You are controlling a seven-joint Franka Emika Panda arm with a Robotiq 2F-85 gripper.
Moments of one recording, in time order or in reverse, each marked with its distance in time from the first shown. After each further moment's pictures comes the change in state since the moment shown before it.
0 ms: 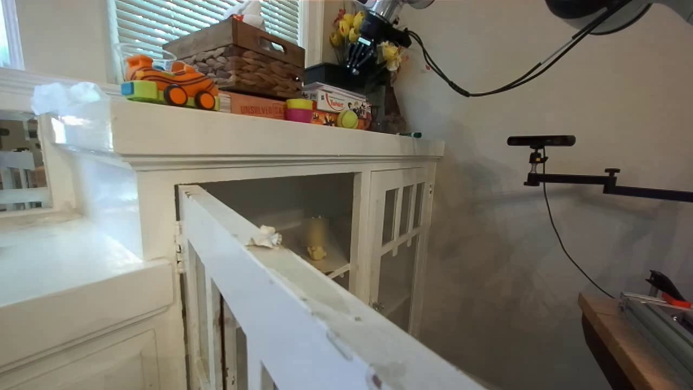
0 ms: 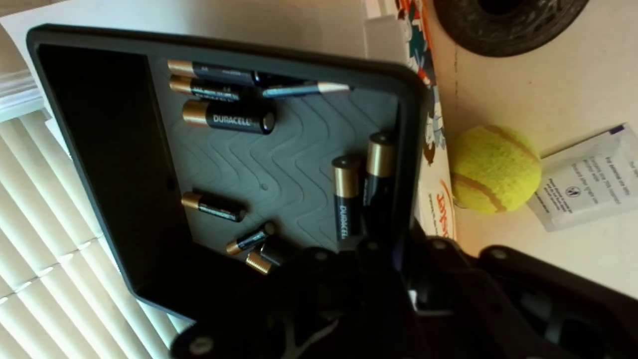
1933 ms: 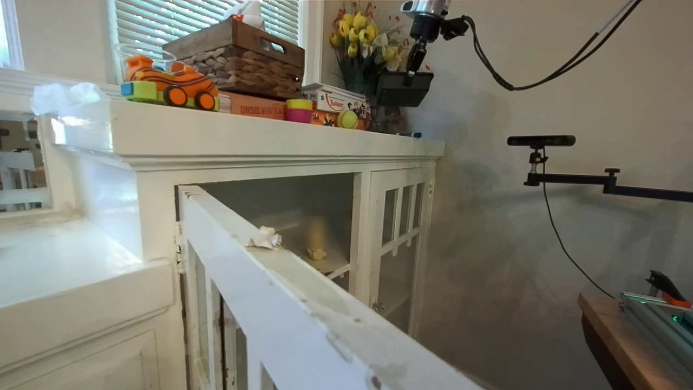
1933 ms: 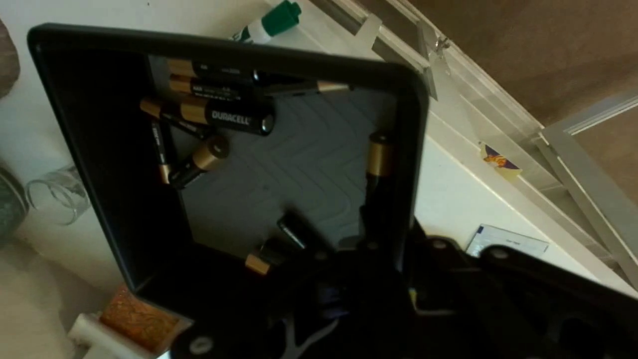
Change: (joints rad) arm 0.054 -0.331 -0.235 -0.466 -0.078 -0.057 0.470
